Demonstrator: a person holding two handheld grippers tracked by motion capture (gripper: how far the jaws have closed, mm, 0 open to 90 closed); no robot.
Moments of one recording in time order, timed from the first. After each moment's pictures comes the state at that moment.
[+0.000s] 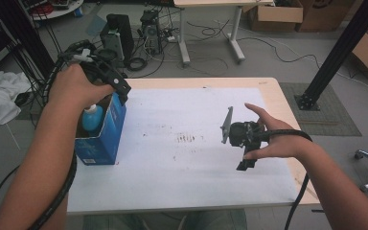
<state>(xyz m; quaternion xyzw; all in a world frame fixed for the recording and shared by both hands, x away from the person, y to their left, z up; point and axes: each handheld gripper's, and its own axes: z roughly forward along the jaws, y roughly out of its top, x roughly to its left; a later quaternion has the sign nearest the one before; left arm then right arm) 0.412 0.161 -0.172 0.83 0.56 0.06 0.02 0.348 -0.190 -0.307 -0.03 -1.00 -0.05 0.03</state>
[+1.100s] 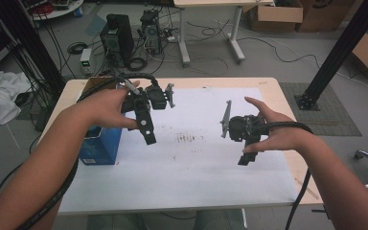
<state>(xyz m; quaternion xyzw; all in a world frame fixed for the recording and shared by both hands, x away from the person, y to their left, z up) 0.364 0.073 -0.221 0.99 0.14 0.00 0.02 0.359 -0.188 -0.296 -0.03 -1.00 -0.03 0.04</state>
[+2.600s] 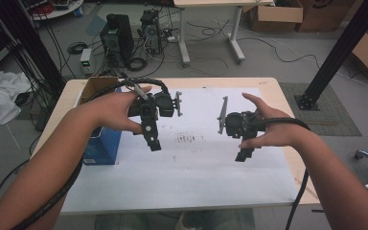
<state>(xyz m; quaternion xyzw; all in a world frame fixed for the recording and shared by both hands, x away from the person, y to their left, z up) 0.358 0.055 -0.225 1.00 0.09 -0.02 0.02 0.365 -0.180 -0.289 -0.03 -1.00 -0.02 0.03</state>
